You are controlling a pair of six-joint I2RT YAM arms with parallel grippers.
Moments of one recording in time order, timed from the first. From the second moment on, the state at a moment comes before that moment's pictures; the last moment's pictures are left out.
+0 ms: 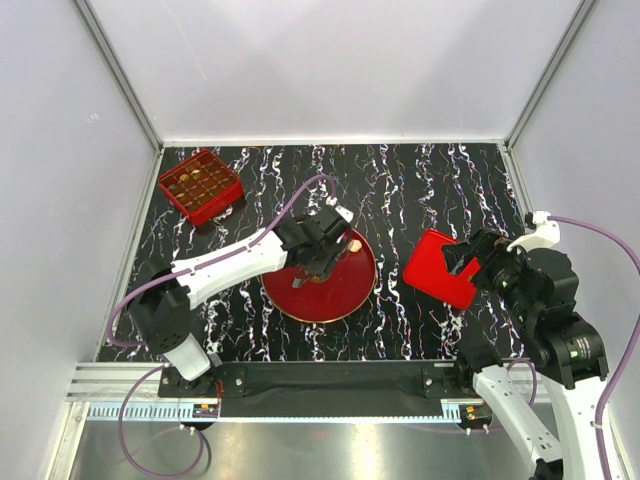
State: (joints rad) left arm -0.91 1.63 1.32 -0.79 -0.24 -0.30; right arm 0.24 0.52 1.06 -0.89 0.04 0.54
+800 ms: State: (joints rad) left arm -0.93 1.65 1.28 -0.76 -0.19 -0.28; right arm 0.24 0.58 1.09 -0.89 0.03 0.53
